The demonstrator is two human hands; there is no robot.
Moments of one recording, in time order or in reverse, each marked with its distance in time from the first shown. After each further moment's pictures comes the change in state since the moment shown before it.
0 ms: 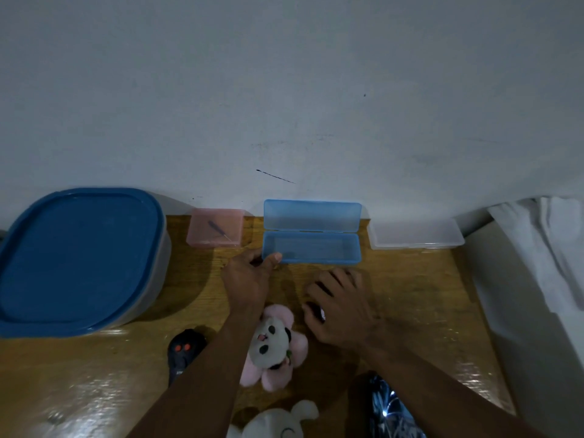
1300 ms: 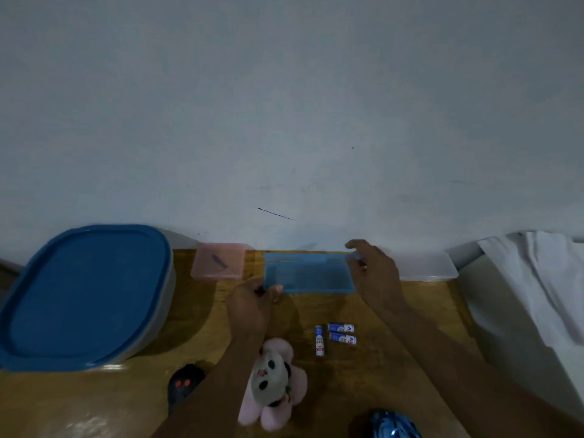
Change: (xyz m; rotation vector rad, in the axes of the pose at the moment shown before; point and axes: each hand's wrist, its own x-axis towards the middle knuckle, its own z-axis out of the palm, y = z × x) left_hand 0.006 0.010 -0.003 0.083 -0.099 -0.020; right_hand 0.068 0.060 -0.056 0.381 0.162 0.495
